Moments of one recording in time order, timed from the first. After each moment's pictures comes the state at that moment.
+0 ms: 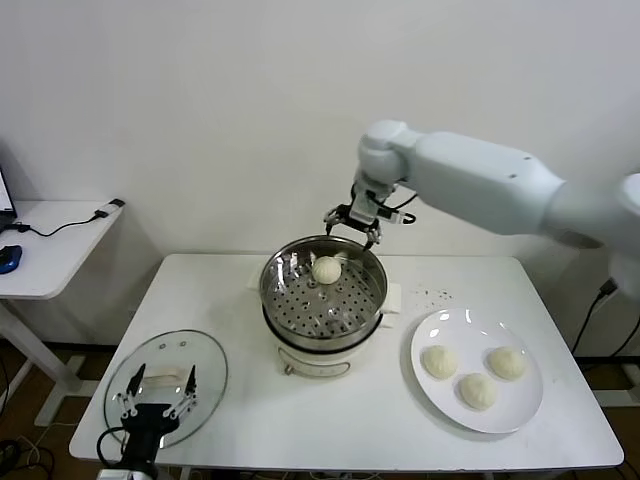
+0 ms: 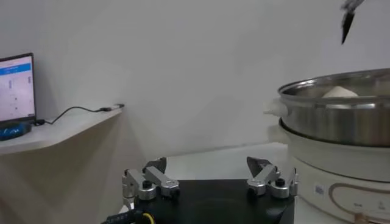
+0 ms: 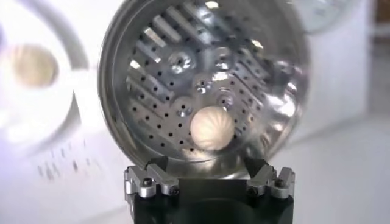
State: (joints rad) left arm 1.77 -1.56 -0.75 -2.09 0.02 -0.04 0.10; right arm 0.72 1.02 -1.37 1.23 0.18 0.16 -1.05
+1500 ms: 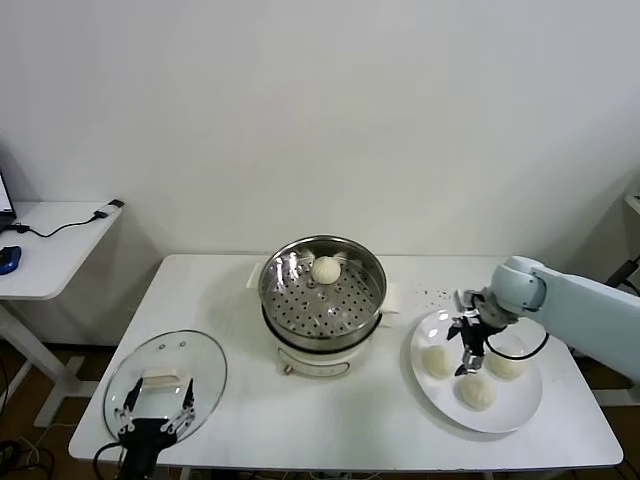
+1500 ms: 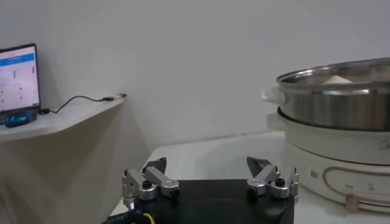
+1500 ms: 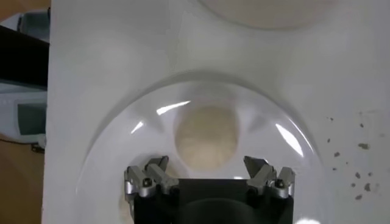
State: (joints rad) left arm 1.82 -1.57 -0.76 -2.09 0.02 -0.06 0.09; right arm 0.13 0.66 -1.12 1.31 0.23 -0.39 -1.01
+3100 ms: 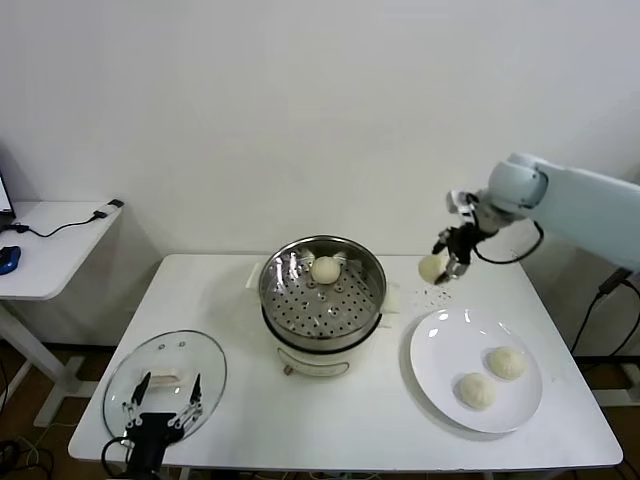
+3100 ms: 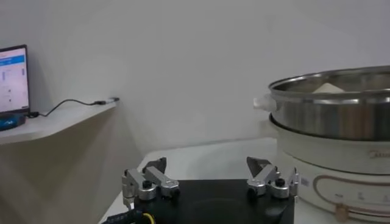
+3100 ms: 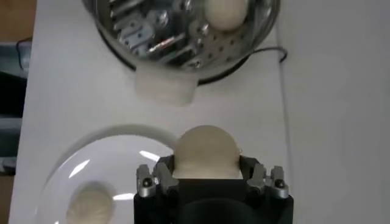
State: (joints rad) left arm 1.81 -1.56 -0.73 -2.10 0.02 -0.04 0.09; right arm 0.77 0.88 -1.50 1.18 0.66 -0.35 -1.05
